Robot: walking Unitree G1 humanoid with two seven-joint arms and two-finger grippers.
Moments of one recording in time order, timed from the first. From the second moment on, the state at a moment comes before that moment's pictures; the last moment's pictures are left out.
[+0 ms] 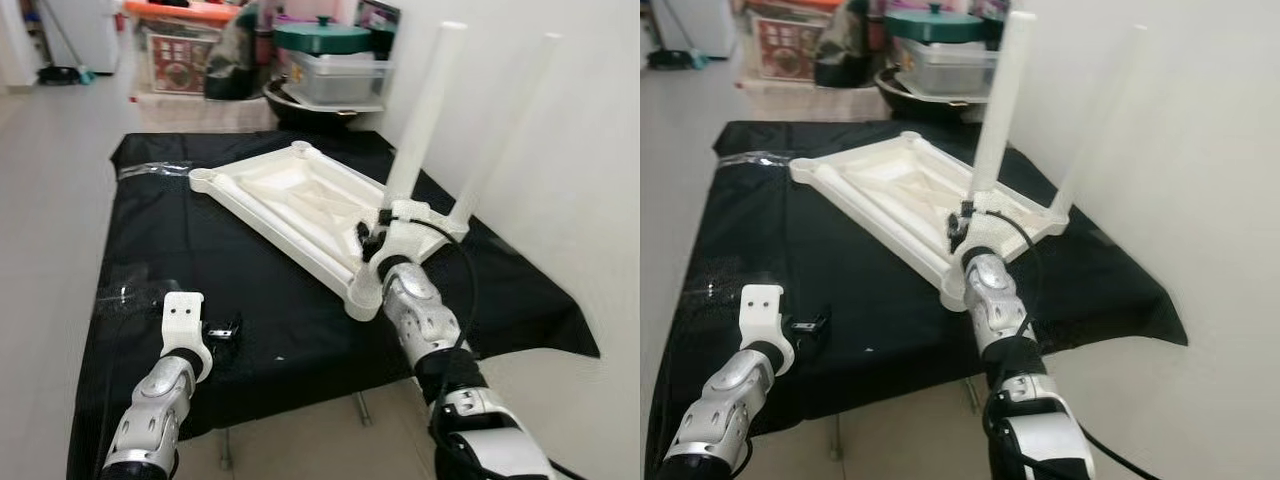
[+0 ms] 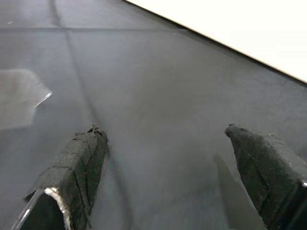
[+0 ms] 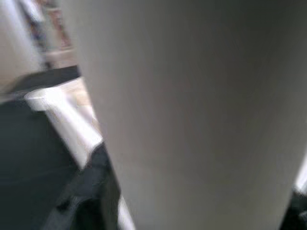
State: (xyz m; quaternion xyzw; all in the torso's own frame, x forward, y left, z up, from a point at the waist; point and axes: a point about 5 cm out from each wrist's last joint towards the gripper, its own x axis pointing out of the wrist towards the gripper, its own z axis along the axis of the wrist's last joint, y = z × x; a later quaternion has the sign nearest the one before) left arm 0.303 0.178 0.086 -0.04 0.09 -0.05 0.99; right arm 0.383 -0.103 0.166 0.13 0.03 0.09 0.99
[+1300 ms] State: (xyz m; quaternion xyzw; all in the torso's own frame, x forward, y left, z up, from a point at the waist) left arm 0.304 0.176 0.087 -0.05 0.09 -0.05 0.99; right arm 0.388 -0.074 0.177 0.07 0.05 0.19 0.98
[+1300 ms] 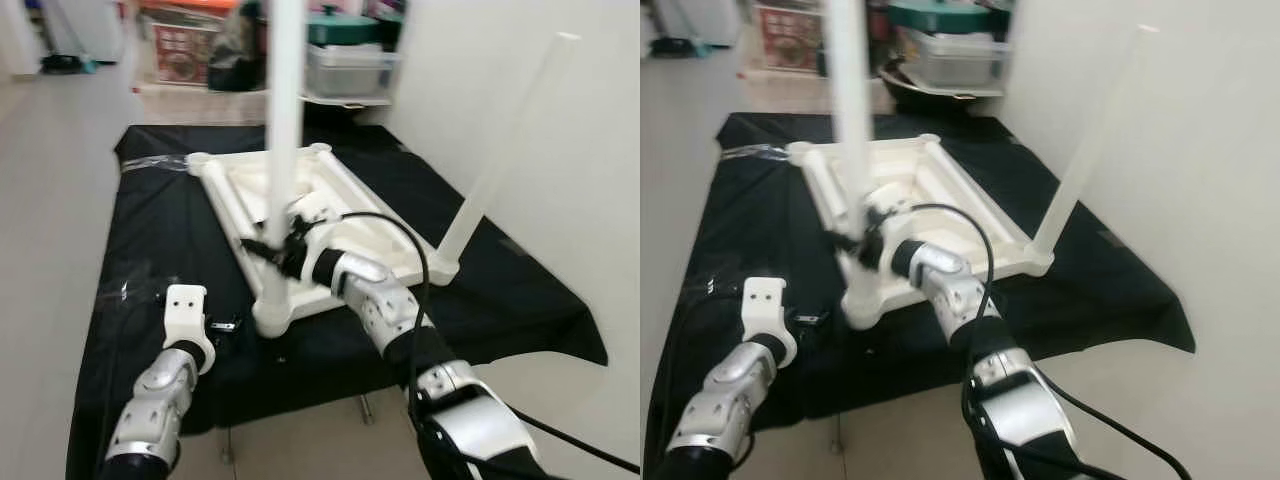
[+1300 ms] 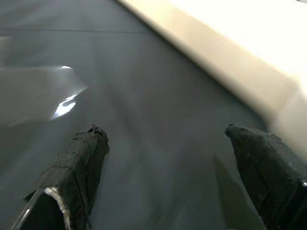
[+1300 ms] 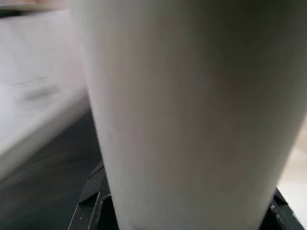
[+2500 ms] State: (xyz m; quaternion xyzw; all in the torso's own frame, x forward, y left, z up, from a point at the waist) left arm 0.310 0.174 0.091 -0.04 0.08 -0.06 0.99; right arm 0.324 -0.021 0.229 0.03 -0.06 0.65 0.76
